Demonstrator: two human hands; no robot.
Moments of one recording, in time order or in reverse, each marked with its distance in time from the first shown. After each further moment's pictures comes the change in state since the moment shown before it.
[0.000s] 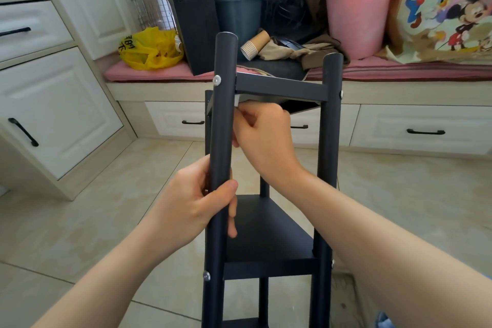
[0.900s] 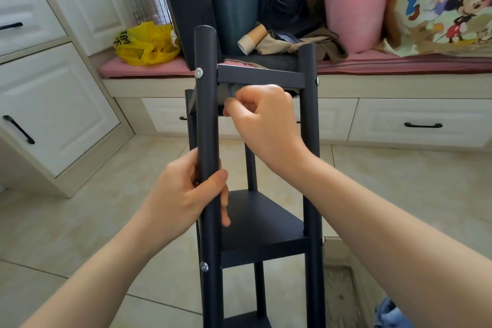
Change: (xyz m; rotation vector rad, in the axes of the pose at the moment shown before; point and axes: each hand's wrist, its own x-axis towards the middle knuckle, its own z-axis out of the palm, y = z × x) left_hand 0.000 -0.005 -0.004 0.011 0.056 -0.009; right_hand 0.005 -0.014 -0.014 -0.064 -0.032 -0.045
